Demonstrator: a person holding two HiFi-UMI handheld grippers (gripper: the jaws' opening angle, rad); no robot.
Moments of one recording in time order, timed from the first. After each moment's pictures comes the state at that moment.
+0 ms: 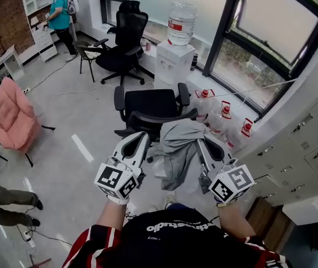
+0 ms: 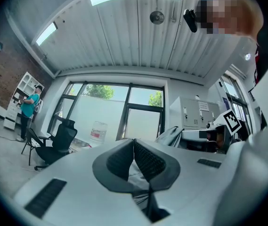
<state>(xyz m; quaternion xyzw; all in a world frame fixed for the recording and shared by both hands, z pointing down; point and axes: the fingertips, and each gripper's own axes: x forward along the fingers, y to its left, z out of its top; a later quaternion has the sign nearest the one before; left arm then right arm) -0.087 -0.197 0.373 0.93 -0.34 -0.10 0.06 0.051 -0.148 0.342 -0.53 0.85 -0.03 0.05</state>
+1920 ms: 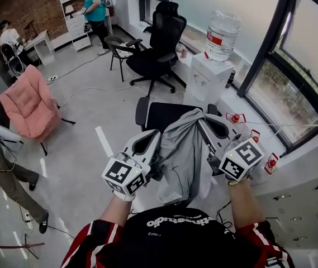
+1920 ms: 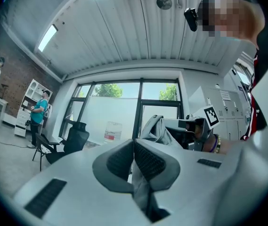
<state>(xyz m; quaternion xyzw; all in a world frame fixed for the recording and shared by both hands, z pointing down) -0.052 -0.420 0.372 0.91 -0.40 -0.08 0.05 0.053 -0.440 0.314 -0.34 0.94 0.01 0.03</state>
